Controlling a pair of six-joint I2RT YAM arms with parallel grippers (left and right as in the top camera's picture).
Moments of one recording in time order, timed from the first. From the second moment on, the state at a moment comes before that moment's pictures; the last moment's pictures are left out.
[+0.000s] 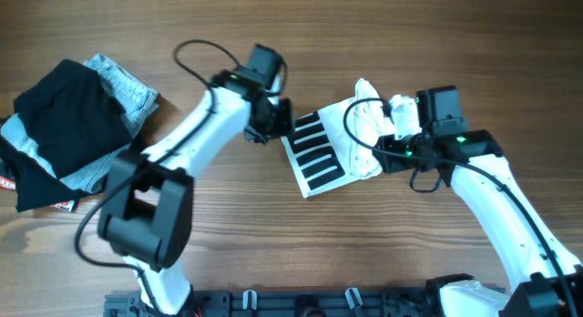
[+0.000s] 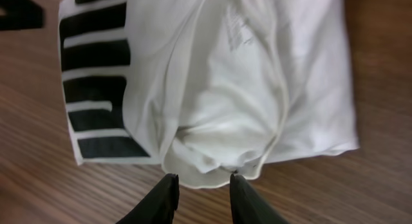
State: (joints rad) left arm -0.46 1.93 1.38 -0.78 0.27 -0.55; right arm 0.17 1.38 0.90 -0.71 -0.30 -0.04
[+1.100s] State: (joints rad) left arm -0.54 1.97 1.37 -0.76 0.24 -0.56; right arm 0.17 1.57 0.84 -0.57 -0.04 0.21
